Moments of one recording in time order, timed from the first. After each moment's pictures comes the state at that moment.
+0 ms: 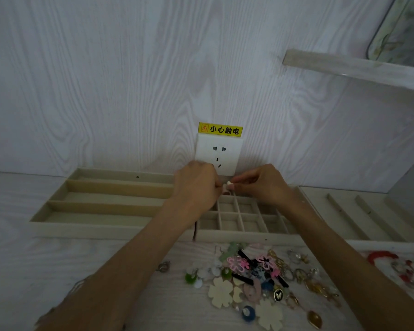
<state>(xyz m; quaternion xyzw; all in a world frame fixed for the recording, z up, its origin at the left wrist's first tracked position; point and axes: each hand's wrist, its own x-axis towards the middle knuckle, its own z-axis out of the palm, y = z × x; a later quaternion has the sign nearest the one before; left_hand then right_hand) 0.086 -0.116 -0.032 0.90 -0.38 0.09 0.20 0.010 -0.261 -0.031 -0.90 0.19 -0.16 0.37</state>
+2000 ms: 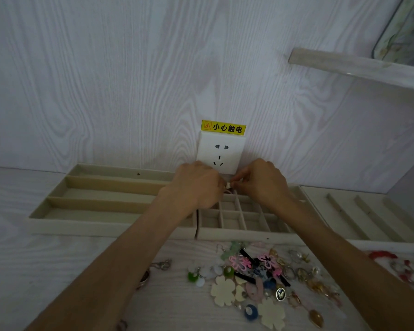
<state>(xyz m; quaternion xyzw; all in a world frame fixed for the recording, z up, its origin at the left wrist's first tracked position) 0.089 -0.109 -0.021 0.88 -0.47 0.02 0.07 0.019 -0.243 -0.022 -0.94 0.24 -0.15 0.17</state>
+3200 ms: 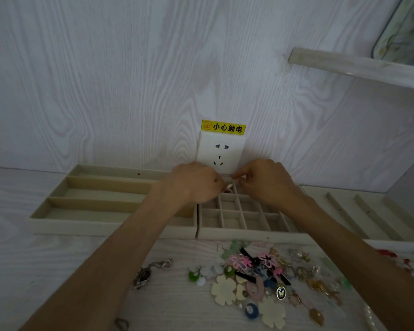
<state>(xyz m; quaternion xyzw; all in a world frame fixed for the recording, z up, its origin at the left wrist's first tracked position) 0.100 -0.107 -0.018 0.89 -0.45 -0.07 0.09 0.007 -0.237 -0.007 -0.97 0.19 -0.10 0.07</state>
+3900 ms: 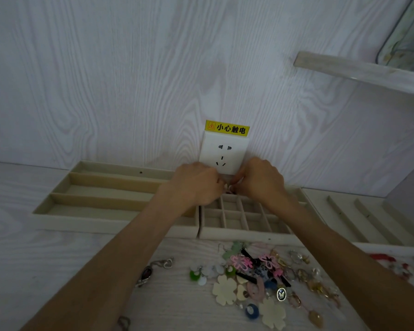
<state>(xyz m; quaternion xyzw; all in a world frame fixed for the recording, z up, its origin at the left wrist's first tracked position) 0.099 -0.110 -0.026 0.89 -0.44 0.00 0.10 0.031 -0.234 -0.019 -0.95 0.28 -0.12 0.11</state>
